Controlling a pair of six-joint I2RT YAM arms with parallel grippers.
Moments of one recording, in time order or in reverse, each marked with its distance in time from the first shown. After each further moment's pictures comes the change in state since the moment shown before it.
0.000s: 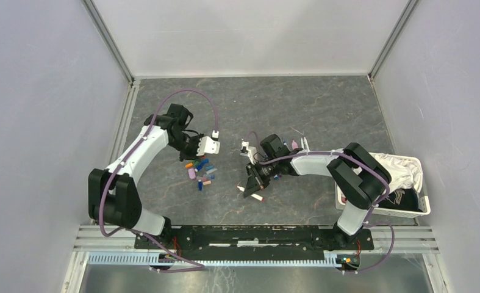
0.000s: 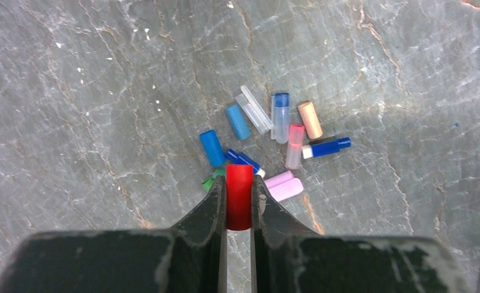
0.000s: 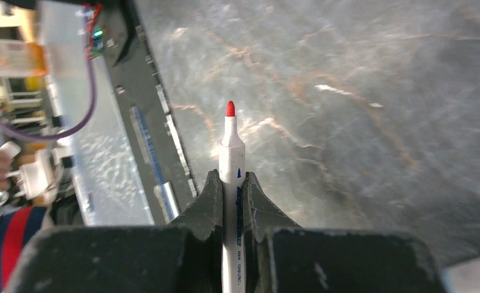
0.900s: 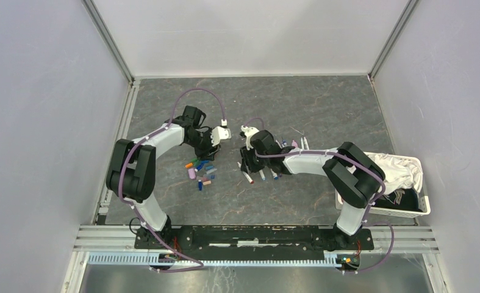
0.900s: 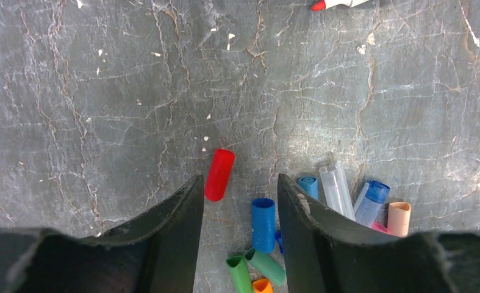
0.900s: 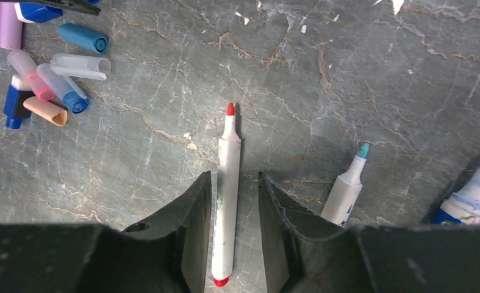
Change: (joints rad) left arm -0.039 0.270 -0.066 0.492 -0.023 -0.425; right arm 0.063 0.040 0.105 0.094 0.767 0.083
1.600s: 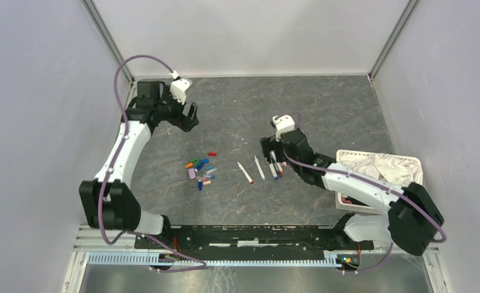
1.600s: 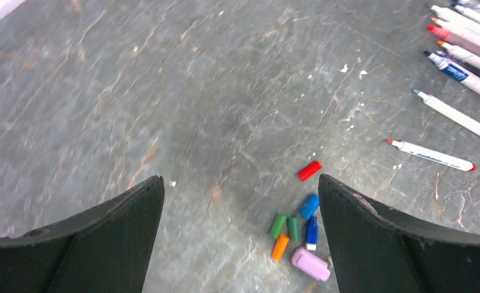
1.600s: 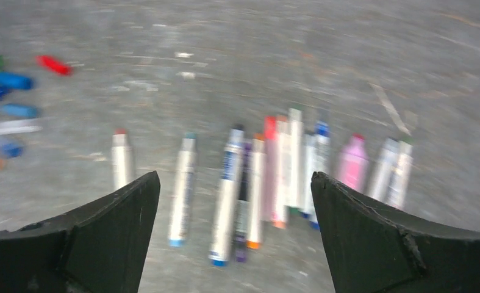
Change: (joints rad) left arm 0.199 -0.267 0.225 -0.023 -0.035 -0.557; right arm -0.023 -0.486 -0.153 -0.082 0.357 -0.150
